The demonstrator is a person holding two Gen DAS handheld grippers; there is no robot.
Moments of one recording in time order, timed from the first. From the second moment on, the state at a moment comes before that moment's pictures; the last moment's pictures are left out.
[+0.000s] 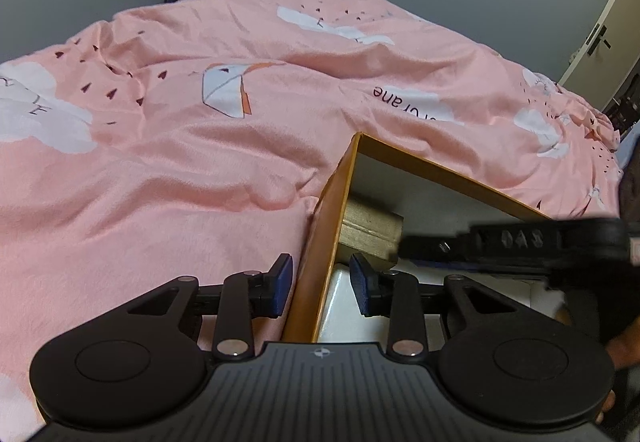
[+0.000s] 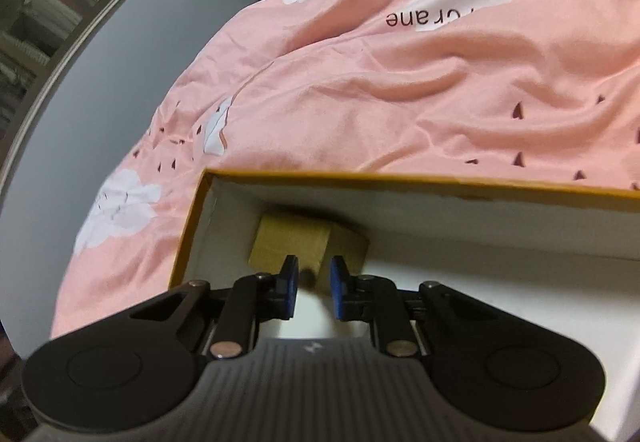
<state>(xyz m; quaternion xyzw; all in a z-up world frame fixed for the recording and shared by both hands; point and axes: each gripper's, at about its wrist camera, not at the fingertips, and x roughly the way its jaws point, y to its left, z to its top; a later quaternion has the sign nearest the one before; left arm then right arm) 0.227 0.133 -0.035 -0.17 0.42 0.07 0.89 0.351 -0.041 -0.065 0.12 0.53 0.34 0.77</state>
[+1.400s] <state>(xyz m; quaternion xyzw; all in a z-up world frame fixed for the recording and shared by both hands) 0.158 0.069 0.030 -0.09 0.31 0.07 0.94 0.212 -0.056 -0.006 -0.07 0.41 0.33 0.84</state>
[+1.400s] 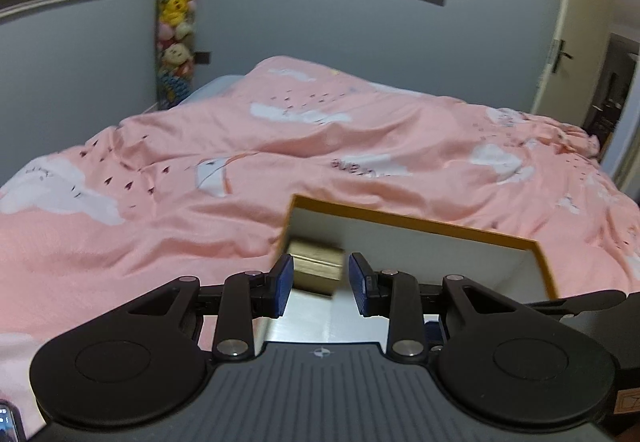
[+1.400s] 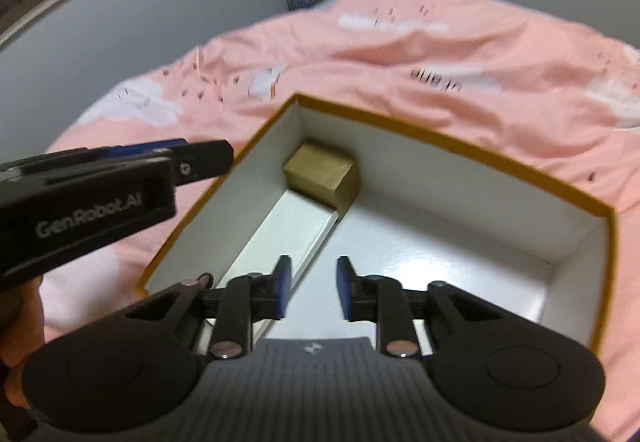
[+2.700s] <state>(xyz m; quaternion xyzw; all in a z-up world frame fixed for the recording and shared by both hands) 0.036 0.043 -0.037 -0.17 0.50 -0.09 0.84 0.057 -0.187 -0.050 0.02 0.50 0.27 0.83</state>
